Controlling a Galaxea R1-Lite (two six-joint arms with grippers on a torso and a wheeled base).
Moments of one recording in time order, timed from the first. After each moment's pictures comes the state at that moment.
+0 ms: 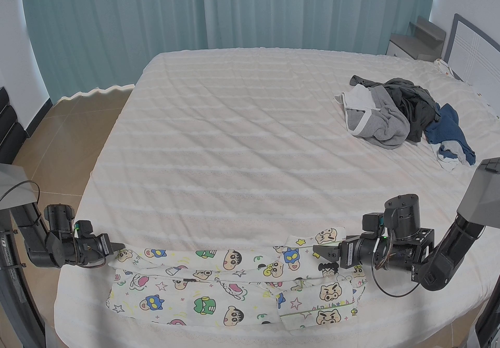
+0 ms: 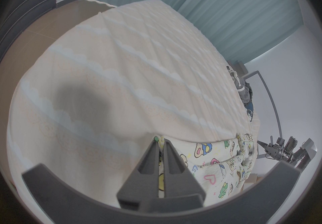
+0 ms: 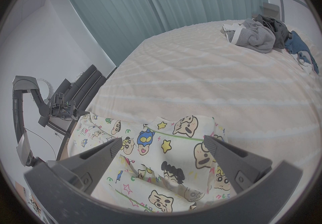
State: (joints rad) left arm 0.31 2.26 -0.54 -0.88 -0.62 -0.20; right arm 0.47 2.03 -0.45 -1.02 0.09 0.27
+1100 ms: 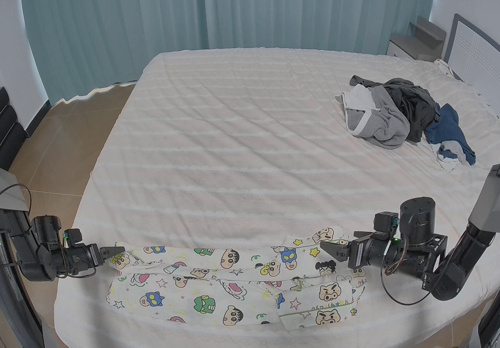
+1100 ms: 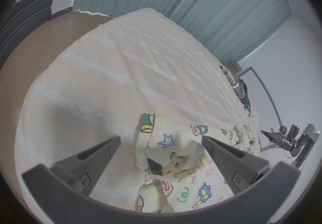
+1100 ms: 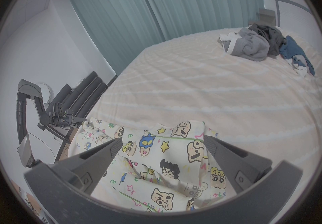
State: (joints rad) left arm 0.40 2.26 -0.38 -1.07 -0.70 -0.09; right arm 0.48 1.97 -0.34 -1.16 0.04 0.29
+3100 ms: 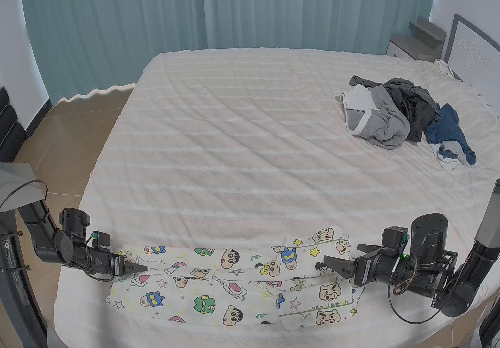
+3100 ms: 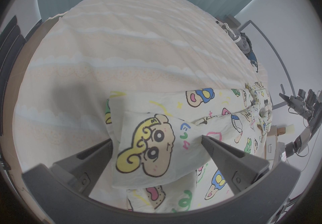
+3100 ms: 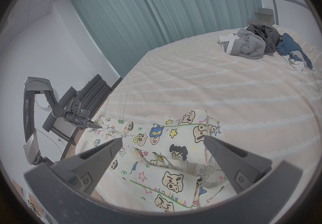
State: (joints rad) left arm 0.22 2.25 -0.59 -0.59 -0.51 0.22; right arm 0.54 1.93 -0.17 -1.31 0.02 0.34
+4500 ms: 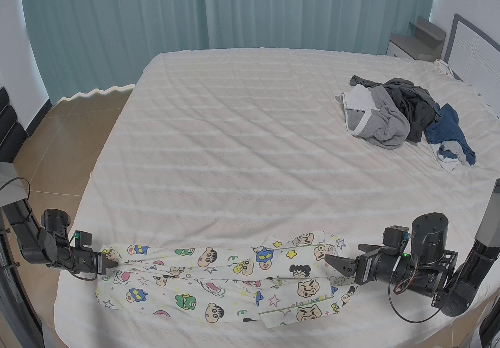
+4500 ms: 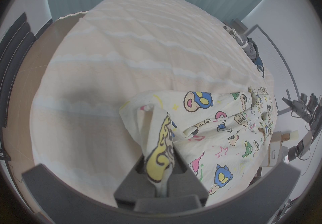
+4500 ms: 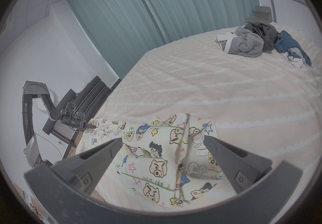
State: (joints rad) left arm 0.35 2.21 -0.55 -0.59 -0.51 0.27; right arm 0.53 1.93 -0.17 -1.31 0.02 0.36
